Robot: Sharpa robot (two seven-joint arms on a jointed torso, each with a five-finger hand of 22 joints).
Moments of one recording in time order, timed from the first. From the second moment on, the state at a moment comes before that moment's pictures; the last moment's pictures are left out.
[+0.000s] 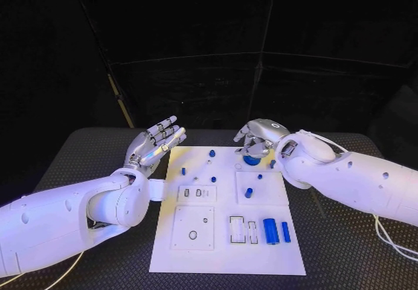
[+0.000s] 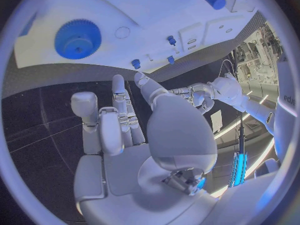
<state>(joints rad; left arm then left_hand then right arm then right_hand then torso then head) 1.19 -0.90 -0.09 1.69 0.14 -0.50 0.67 1.34 -0.12 0.23 0.23 0.05 0.41 0.15 0.04 0.04 0.36 0.28 0.03 0.04 0.61 0.25 0.07 0.06 0.09 0.36 0.29 0.08 0.06 1.21 -0.70 0.06 1.40 -1.58 -0.37 -0.15 1.21 -0.12 0.30 -0.09 0.15 0.98 0.15 0.07 0.07 1.36 0.05 0.28 0.18 1.46 -0.01 1.40 1.17 0.15 1.21 0.09 1.24 0.90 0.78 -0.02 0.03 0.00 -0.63</state>
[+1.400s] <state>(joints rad) 1.19 -0.90 -0.09 1.68 0.14 -0.50 0.67 1.34 -0.12 0.23 0.23 0.05 0.41 0.15 0.04 0.04 0.36 0.28 0.03 0.04 0.61 0.25 0.07 0.06 0.09 0.36 0.29 0.08 0.06 1.20 -0.68 0.07 1.26 -1.41 -0.18 -0.26 1.46 -0.13 0.00 0.28 0.20 0.87 0.17 0.14 0.07 1.38 0.08 1.31 1.28 1.46 0.00 1.54 1.31 0.12 1.28 0.11 1.32 1.04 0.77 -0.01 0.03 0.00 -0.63</state>
